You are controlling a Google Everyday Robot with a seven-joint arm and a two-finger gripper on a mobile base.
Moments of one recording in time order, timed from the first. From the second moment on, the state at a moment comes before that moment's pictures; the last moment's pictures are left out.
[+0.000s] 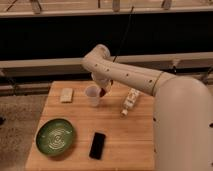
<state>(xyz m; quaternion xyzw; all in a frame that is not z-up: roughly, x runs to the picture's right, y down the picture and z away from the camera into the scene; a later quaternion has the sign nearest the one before) 0.002 0.001 0.829 -0.25 -0.07 -0.44 0.86</state>
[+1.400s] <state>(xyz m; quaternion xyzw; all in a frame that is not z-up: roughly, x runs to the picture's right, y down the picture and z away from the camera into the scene) -0.018 -0.005 0.836 -0.23 -0.09 -0.47 0.85</state>
